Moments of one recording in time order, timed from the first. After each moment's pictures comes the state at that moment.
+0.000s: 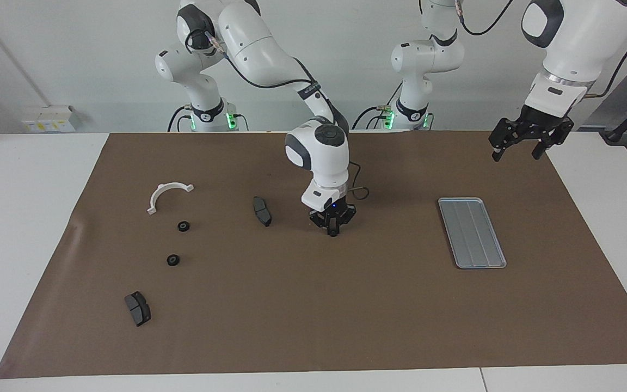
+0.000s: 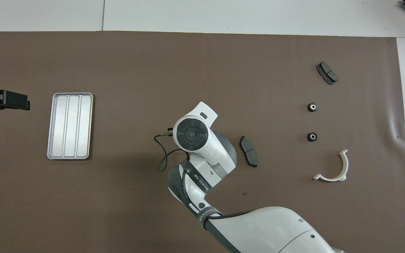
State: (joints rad) left arm 0.02 -0.04 -0.05 -1.67 0.01 1.72 0.01; right arm 0.74 0.57 -0.08 -1.67 -0.02 2.42 0.62
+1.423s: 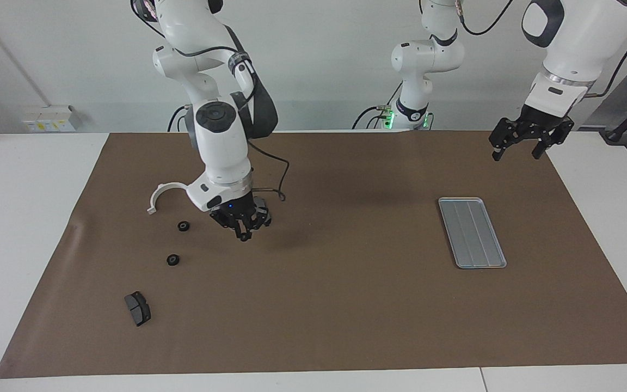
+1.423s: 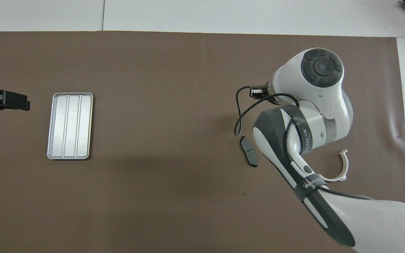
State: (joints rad) left arm 0.02 -0.04 -0.05 -1.67 0.01 1.72 0.01; right arm 0.37 0.31 -0.10 -1.72 -0.02 2.13 0.37
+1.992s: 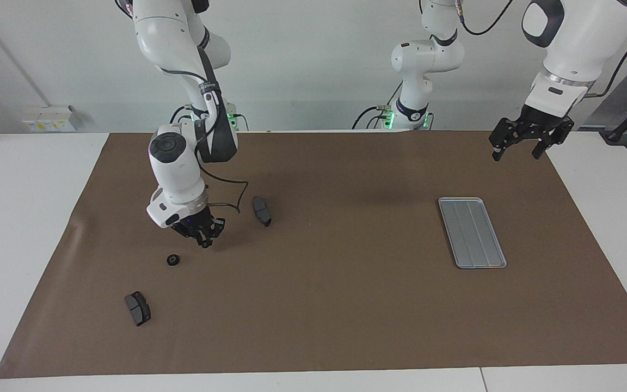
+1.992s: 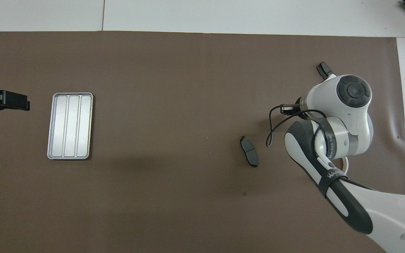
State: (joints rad) left arm 0.02 -0.04 -0.05 -1.67 0.01 1.72 0.01; right arm 0.24 0.28 -0.10 -1.98 -0.02 2.34 0.20
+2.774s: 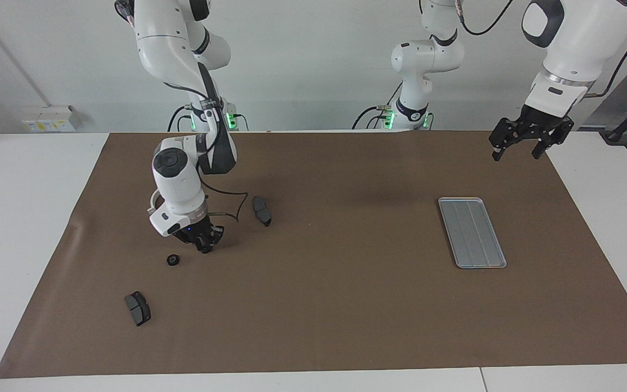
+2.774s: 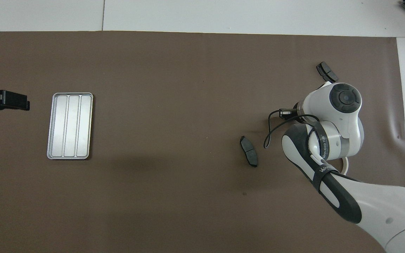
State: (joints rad) left arm 0.02 -0.04 -0.05 -1.67 0.01 1.72 0.01; right arm 0.23 0.34 -0.10 -2.02 -0.02 2.43 0.20
